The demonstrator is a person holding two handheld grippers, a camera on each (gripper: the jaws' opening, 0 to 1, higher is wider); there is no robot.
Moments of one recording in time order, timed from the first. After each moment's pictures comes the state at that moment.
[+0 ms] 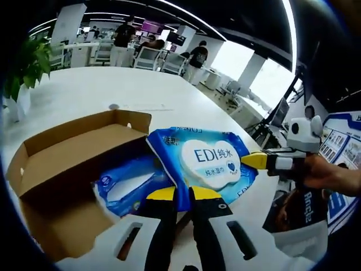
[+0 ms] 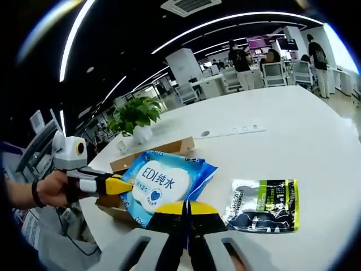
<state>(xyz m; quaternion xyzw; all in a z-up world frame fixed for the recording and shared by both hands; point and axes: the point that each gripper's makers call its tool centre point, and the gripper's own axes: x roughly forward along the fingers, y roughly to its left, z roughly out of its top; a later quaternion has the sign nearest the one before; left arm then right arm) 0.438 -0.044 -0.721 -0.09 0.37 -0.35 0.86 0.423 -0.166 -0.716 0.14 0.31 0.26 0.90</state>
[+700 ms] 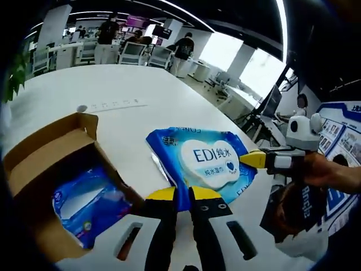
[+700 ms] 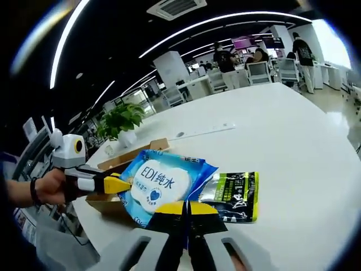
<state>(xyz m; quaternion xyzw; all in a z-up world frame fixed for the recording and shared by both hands) 0.432 -0.133 -0.727 -0.07 0.38 -0.38 0.84 0.412 -0.251 -0.726 0.15 0.32 0.22 0.91</state>
